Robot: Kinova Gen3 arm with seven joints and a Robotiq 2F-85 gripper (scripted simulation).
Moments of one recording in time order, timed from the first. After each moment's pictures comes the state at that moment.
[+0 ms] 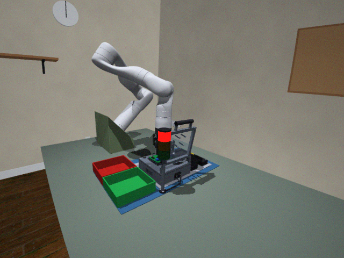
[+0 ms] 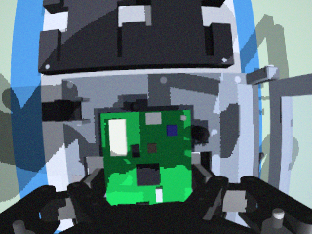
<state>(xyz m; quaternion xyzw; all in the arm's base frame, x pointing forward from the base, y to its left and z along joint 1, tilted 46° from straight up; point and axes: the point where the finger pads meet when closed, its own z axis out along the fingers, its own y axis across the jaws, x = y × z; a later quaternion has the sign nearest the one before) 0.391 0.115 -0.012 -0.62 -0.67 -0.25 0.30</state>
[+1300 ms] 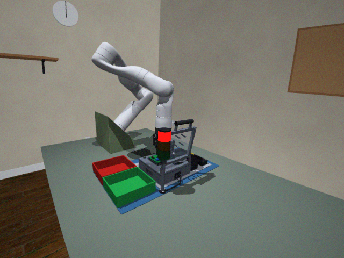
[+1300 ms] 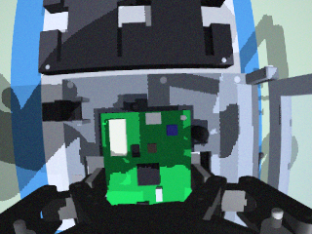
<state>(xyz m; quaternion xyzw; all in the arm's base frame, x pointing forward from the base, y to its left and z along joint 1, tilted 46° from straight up) 0.391 0.115 -0.011 -0.62 -0.67 -0.25 0.30</state>
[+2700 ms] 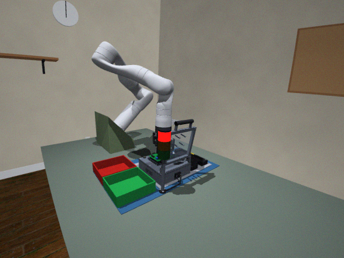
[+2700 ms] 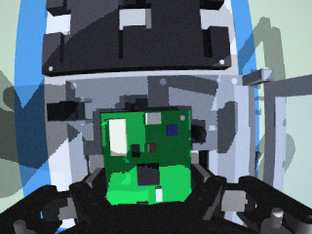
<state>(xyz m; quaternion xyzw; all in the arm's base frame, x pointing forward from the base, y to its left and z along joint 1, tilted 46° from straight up) 0.392 0.110 -0.006 -0.62 -0.67 -0.25 0.30</state>
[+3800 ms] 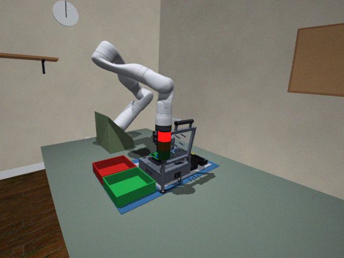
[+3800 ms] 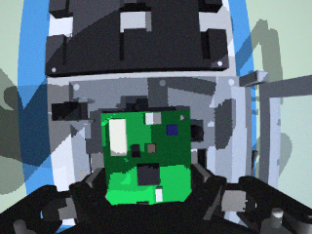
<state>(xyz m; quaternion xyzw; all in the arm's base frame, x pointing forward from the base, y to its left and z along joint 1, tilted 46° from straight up) 0.392 0.105 -0.001 -0.62 -0.67 -0.25 0.30</state>
